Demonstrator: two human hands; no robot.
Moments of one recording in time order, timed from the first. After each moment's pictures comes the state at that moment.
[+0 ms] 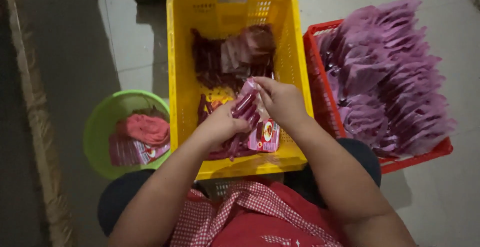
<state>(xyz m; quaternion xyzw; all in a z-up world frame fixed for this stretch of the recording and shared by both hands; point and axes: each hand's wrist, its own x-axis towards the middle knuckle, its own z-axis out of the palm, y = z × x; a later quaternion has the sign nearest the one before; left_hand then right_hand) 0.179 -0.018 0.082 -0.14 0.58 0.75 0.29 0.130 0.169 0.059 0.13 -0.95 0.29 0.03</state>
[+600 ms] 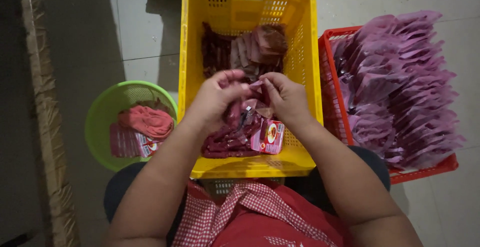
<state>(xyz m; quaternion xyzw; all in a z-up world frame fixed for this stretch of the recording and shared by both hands) 0.145 -0.044 0.100 -0.18 0.49 0.84 0.13 0.118 0.147 0.060 0.11 -0.87 0.47 0.03</state>
